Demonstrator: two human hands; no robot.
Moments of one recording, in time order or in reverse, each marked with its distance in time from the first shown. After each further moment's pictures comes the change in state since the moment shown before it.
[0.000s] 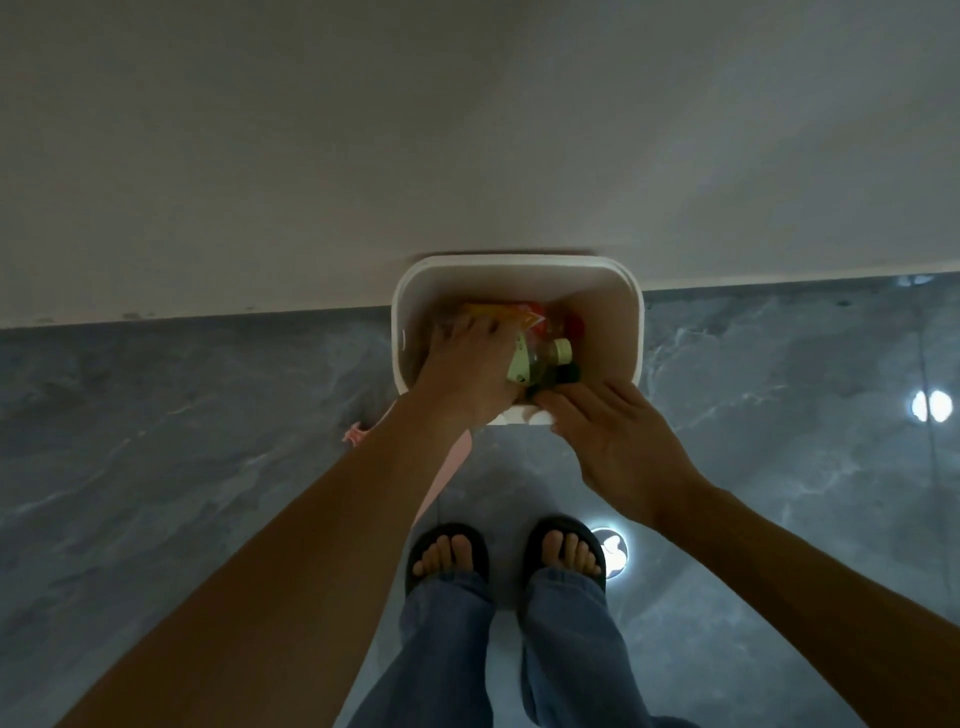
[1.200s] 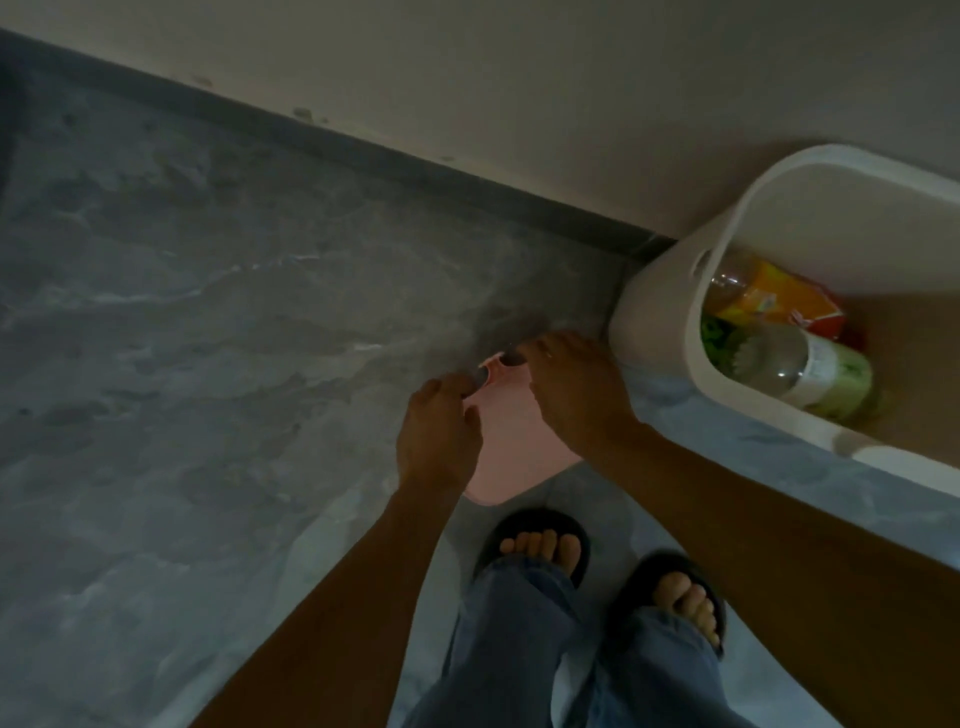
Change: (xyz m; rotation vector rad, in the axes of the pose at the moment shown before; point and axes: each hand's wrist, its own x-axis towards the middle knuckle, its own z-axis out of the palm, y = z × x) left_hand -0.115 -0.172 0.191 -0.589 0.369 -0.759; right_hand 0.165 -0.131 0.180 -0.145 -0.230 -0.040
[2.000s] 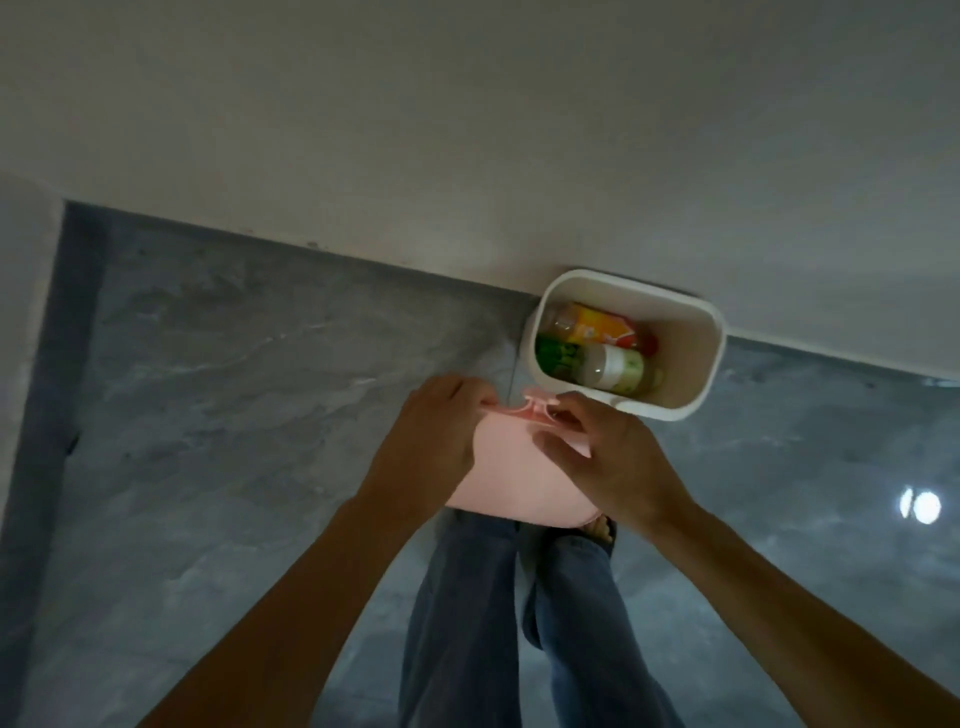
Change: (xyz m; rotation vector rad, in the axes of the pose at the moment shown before) left_hand -0.142 0.169 -0.219 0.180 -0.167 0.558; right_hand -0.201 0.005 -0.254 0.601 0.073 0.204
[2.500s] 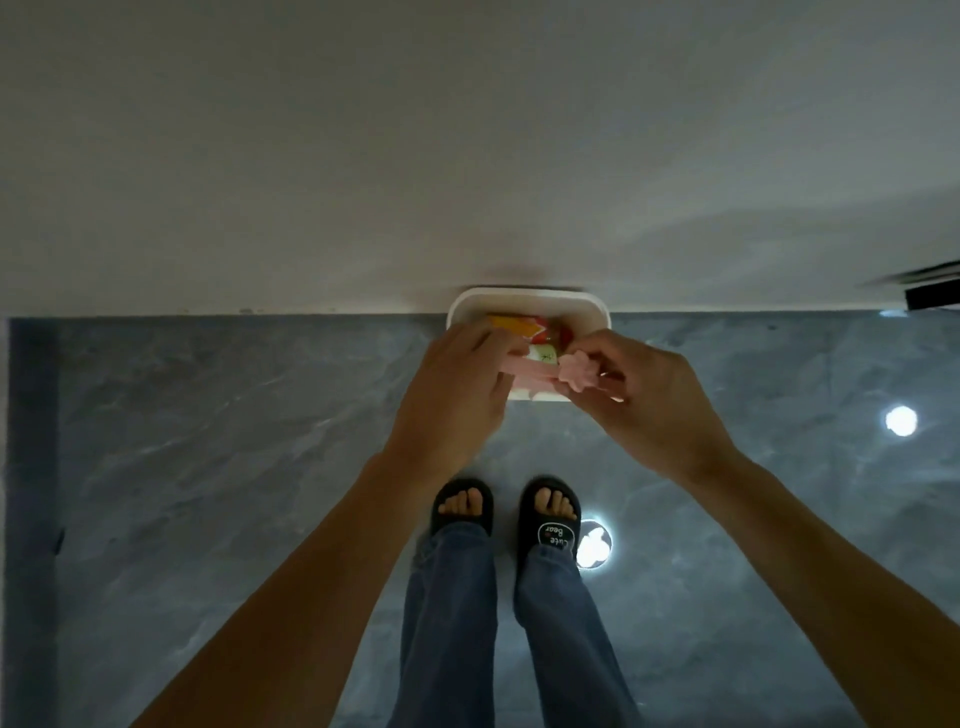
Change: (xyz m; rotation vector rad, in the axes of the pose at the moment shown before) left_hand 0.055 0.119 -0.018 0.035 0.138 0.344; right_hand -0.044 0.029 -0.125 0.063 0.332 0.007
